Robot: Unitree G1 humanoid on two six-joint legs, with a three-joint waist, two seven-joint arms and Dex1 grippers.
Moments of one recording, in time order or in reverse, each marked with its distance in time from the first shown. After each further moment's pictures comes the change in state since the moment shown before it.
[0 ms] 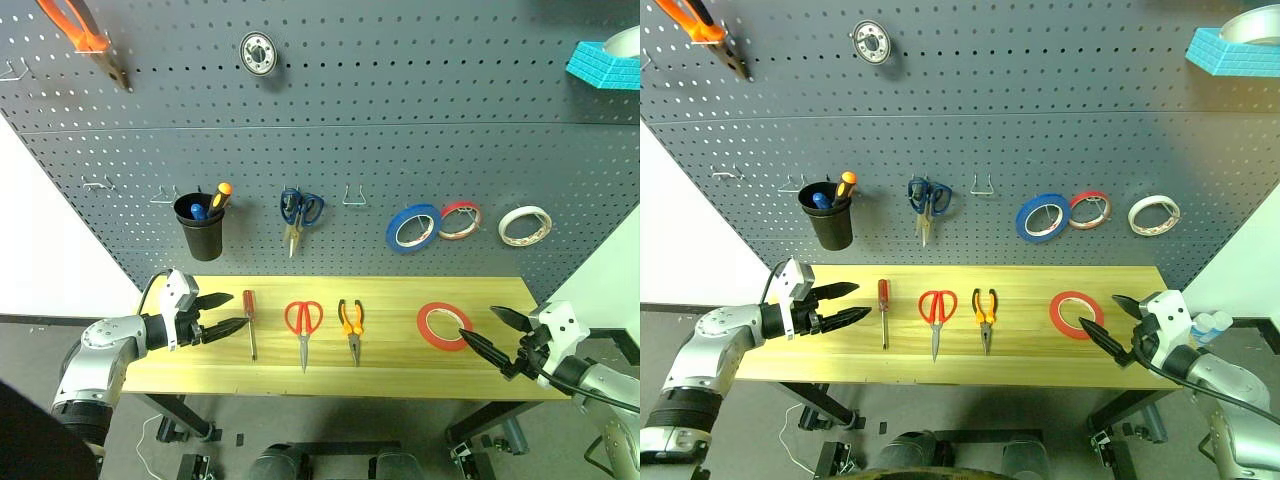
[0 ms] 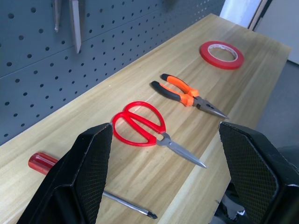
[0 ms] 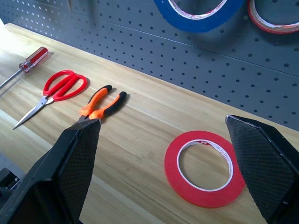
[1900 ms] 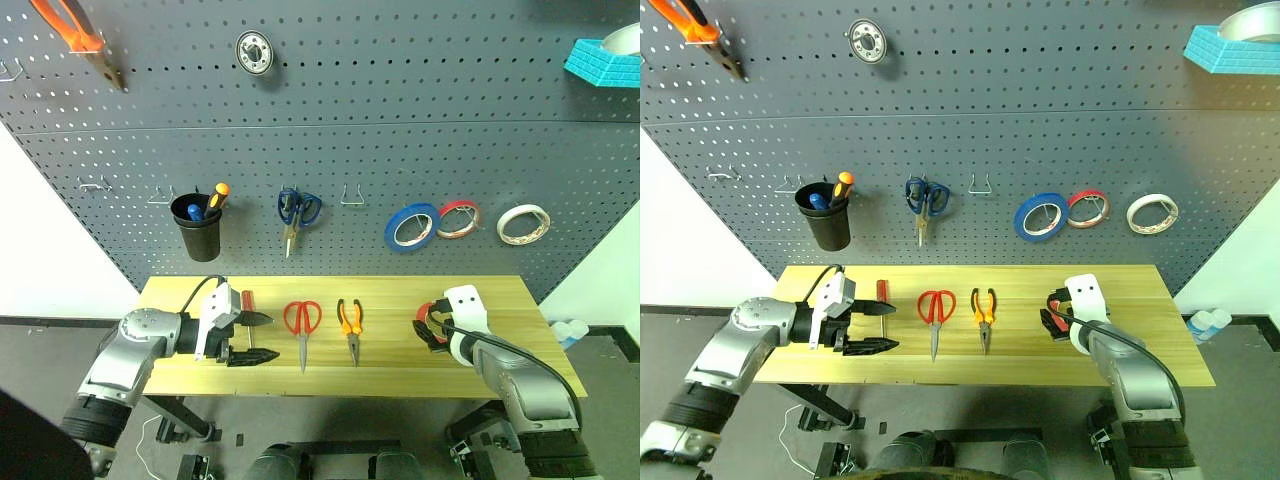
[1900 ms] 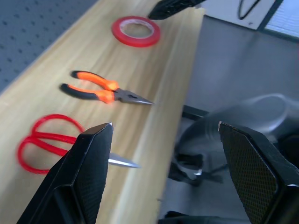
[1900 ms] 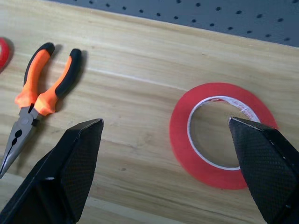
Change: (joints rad) left arm 0.037 0.030 -0.187 -0.274 0.029 0.101 -0.126; right arm -0.315 0.258 0.289 -0.035 -0.274 0.588 -0.569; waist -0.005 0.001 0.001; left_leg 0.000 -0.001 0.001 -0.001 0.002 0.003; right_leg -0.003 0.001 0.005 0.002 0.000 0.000
